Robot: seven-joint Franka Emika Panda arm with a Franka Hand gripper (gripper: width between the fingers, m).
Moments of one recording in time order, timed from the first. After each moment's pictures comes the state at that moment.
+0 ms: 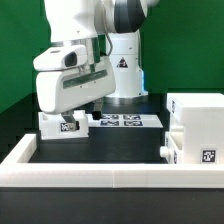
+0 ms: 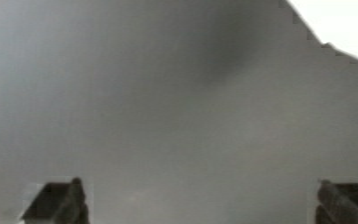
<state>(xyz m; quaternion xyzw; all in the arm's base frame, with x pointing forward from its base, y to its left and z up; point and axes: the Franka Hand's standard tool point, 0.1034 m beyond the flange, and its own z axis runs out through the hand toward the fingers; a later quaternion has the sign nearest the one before) 0.475 -0.111 0.045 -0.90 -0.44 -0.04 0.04</state>
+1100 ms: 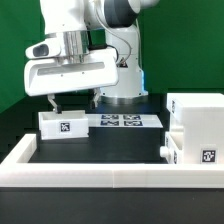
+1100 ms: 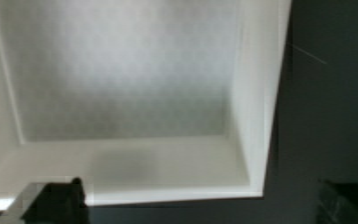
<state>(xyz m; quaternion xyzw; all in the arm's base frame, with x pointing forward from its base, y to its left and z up) 0.414 -0.132 0.052 -0.99 -0.12 -0.04 0.04</state>
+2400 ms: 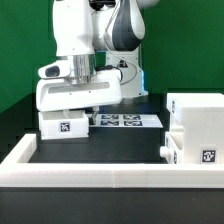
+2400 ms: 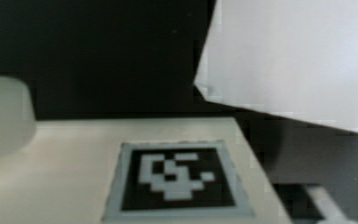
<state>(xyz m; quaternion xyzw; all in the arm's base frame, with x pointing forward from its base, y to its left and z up) 0.365 -0.122 0.004 -0.99 -0.12 -0.04 0.03</state>
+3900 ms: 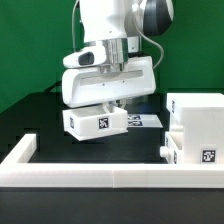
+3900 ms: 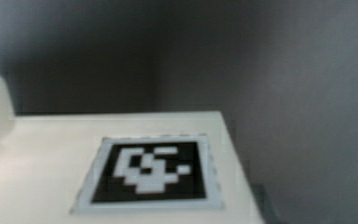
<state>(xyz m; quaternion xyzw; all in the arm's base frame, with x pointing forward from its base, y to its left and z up) 0.449 -0.048 0.039 -0.97 -0.25 -0.05 0.04</state>
